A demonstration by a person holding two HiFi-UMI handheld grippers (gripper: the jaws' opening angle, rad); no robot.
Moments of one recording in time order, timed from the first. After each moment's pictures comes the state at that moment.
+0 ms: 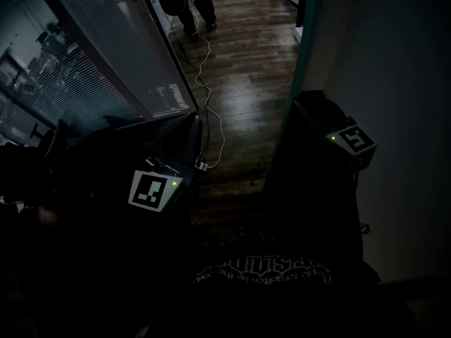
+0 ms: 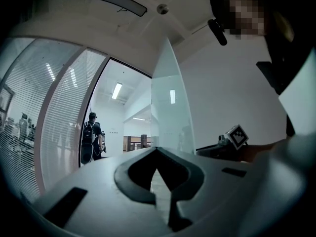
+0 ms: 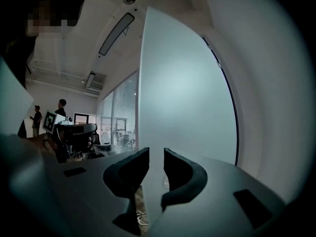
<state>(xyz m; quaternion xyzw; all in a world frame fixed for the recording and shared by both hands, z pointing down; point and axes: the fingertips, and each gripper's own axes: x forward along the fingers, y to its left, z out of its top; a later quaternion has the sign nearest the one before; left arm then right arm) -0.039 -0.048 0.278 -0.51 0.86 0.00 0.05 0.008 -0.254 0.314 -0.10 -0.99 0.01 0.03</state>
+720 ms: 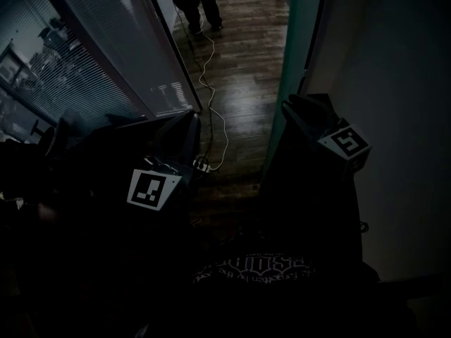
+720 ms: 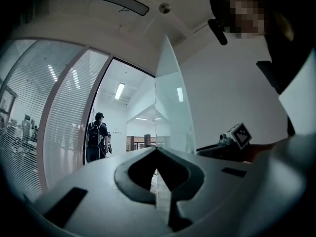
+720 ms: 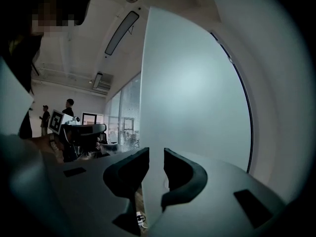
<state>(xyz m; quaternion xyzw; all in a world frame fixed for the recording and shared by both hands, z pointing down) -0.092 -0.032 0.277 -0.49 0.87 0.01 0.05 -0.048 -0.211 0.310 -0.15 -0.99 0.00 0.03</state>
